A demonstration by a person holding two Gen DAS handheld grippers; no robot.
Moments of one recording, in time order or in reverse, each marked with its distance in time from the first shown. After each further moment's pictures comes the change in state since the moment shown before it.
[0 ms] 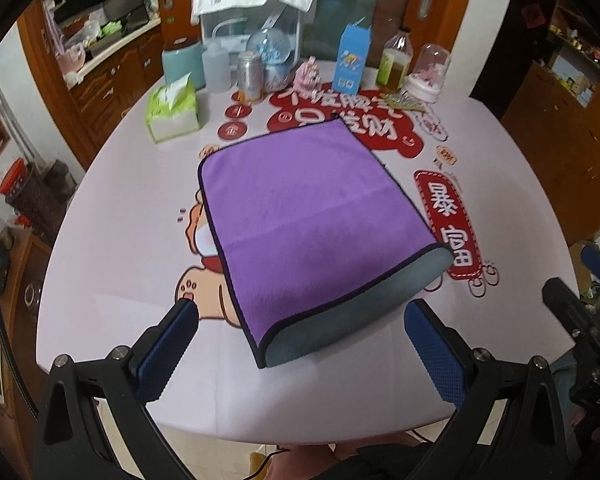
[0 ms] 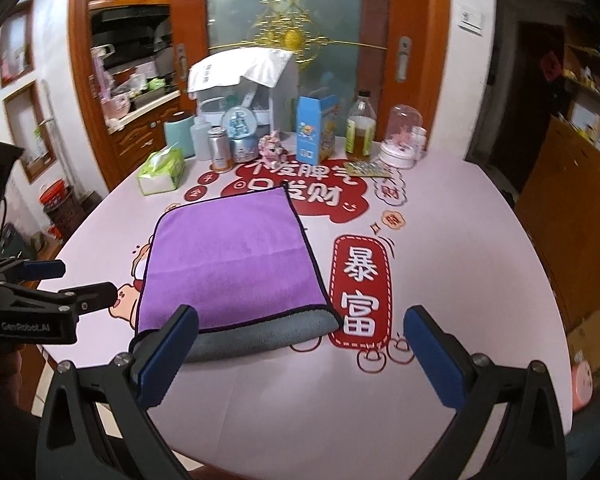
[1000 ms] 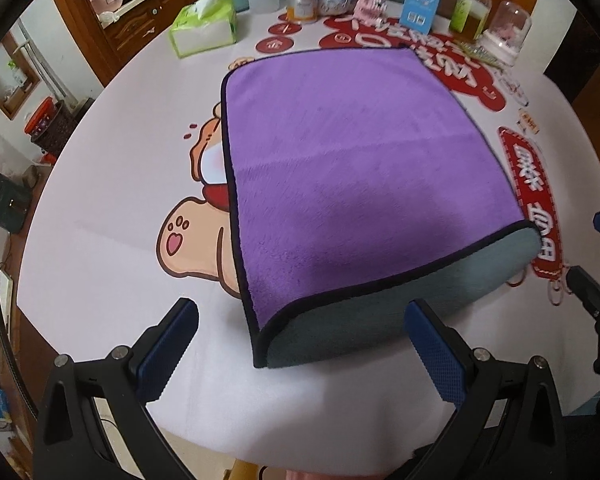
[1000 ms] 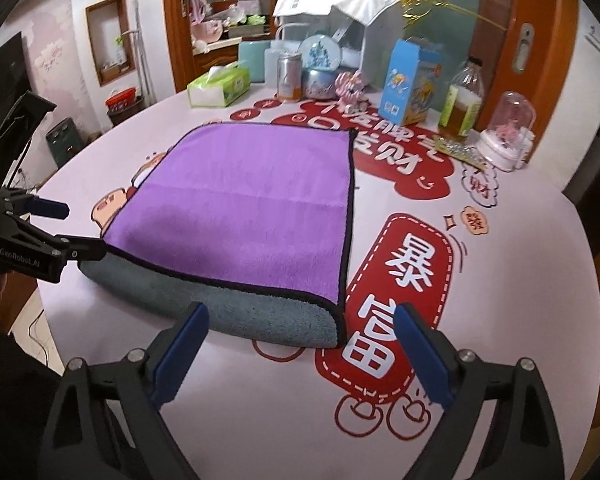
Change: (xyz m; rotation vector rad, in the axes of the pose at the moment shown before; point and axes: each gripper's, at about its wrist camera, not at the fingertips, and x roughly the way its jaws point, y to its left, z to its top) left arm 0.113 0.006 -0.025 -0.127 0.169 0.163; right arm 0.130 -0.033 -0.023 -0.324 0.130 0.260
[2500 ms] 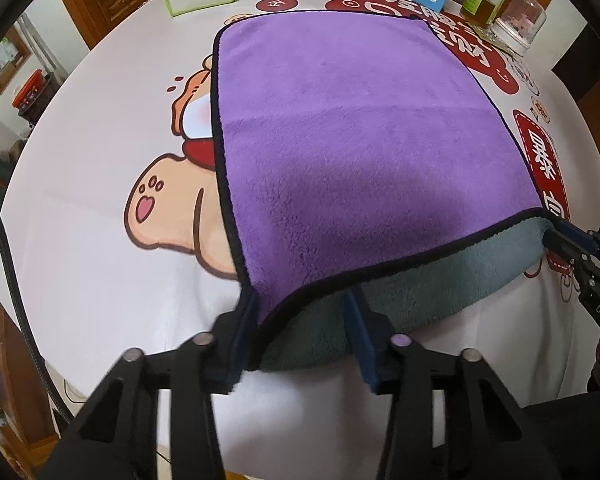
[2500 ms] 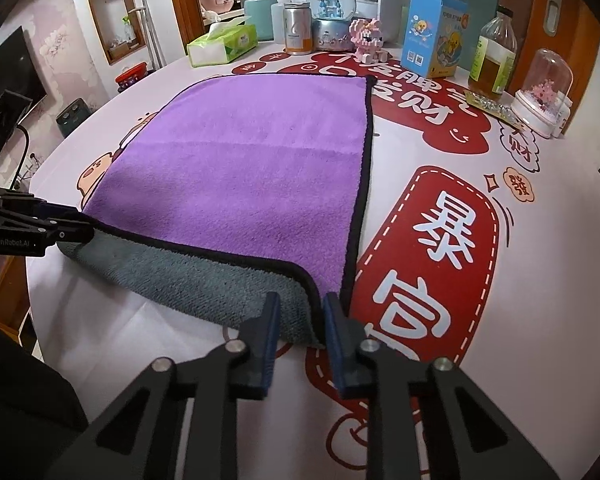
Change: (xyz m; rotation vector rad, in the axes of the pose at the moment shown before) left arm 0.033 0.012 -0.015 -0.048 0.084 -0.062; right arm 0.055 -0.017 -0.015 0.000 0.109 0.094
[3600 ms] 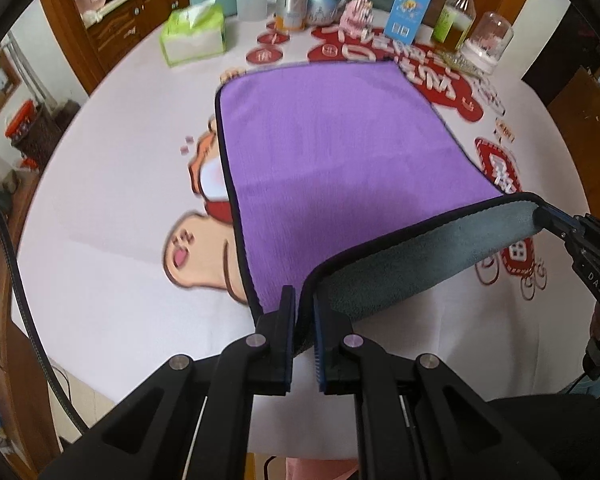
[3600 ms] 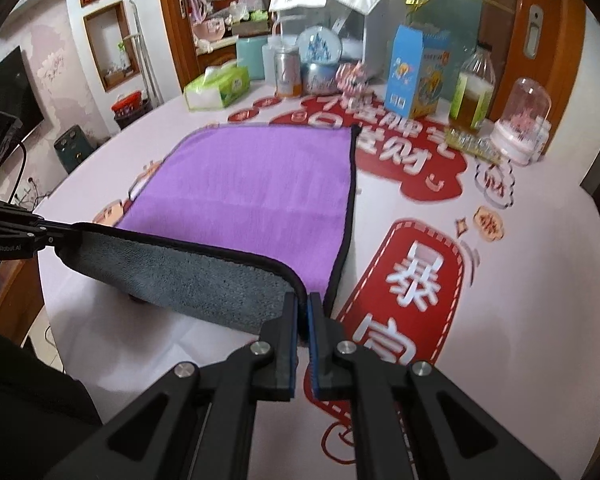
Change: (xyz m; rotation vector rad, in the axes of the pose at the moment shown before) left arm -0.069 0.006 0.026 0.071 -0.082 -0.051; right arm -0.051 0.000 0.034 0.032 -0.104 -0.035
